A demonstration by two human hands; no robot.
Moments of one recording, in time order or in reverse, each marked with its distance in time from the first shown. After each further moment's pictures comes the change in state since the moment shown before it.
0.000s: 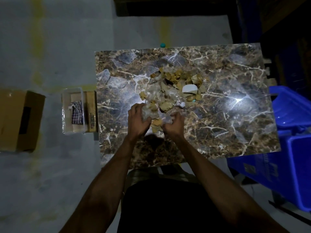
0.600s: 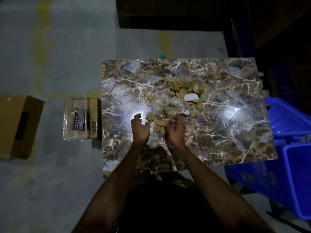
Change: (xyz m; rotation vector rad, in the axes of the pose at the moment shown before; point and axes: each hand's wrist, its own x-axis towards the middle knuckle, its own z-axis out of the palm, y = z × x) left_hand -0.002 0.016 -0.002 -0.395 0.079 -0.499; right_hand -0.004 -0.022 0.012 0.120 0.153 -0.150
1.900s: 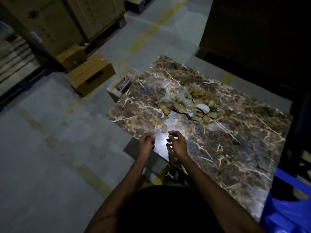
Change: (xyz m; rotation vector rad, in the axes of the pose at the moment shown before) left_hand -0.246 -0.036 0.151 -0.722 0.503 -0.211; right_hand -0.029 0.095 -0.163 0.191 -0.803 0.036
